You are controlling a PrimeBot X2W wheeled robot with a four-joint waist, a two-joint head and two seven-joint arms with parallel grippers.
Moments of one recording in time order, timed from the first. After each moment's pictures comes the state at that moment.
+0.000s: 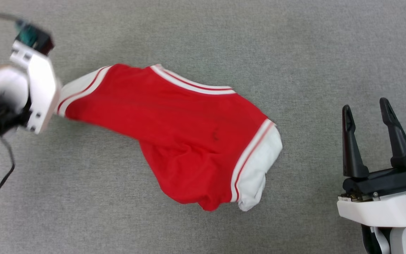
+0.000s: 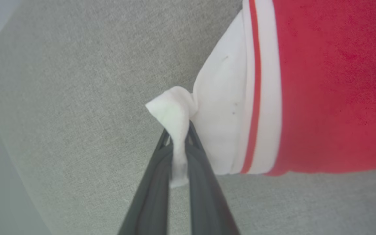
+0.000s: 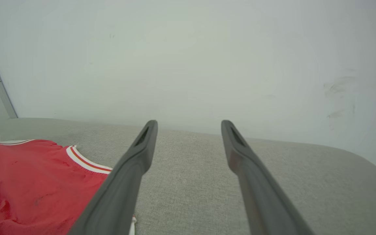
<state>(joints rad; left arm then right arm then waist) -1.27 0.80 -1.27 0.61 -1.03 -0.13 0.60 -0.10 -0.05 0.00 -0.20 0.05 0.13 -0.26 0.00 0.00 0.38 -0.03</state>
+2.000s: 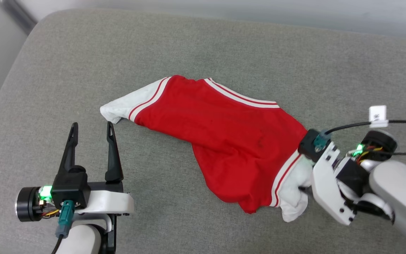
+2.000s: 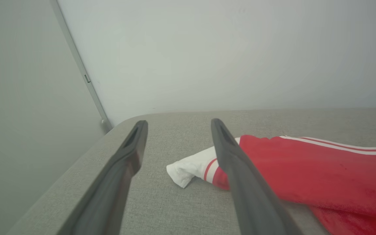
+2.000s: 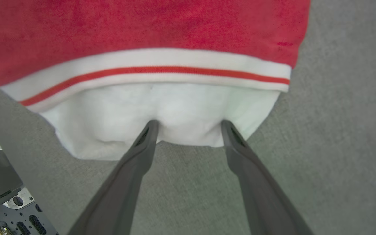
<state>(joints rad) -0.17 0.30 -0.27 -0.01 -0.25 0.35 -0.26 -0.79 -0.71 1.07 0.15 0.75 0.13 0.69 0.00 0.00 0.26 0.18</state>
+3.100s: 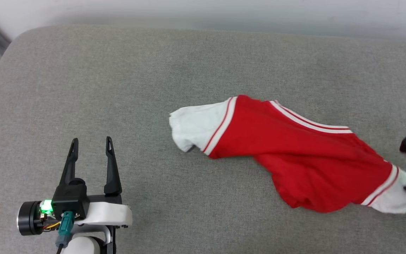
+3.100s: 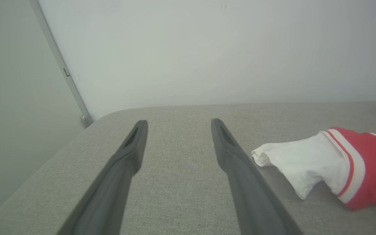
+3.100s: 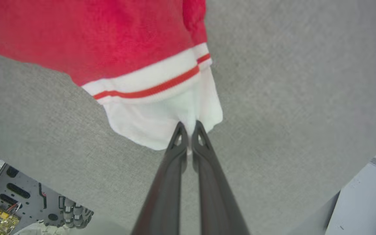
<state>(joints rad) -0.09 0.13 -0.08 0.02 -0.08 0.17 -0.26 -0.85 -1.10 1.19 0.18 0.92 0.13 0.63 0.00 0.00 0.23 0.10</state>
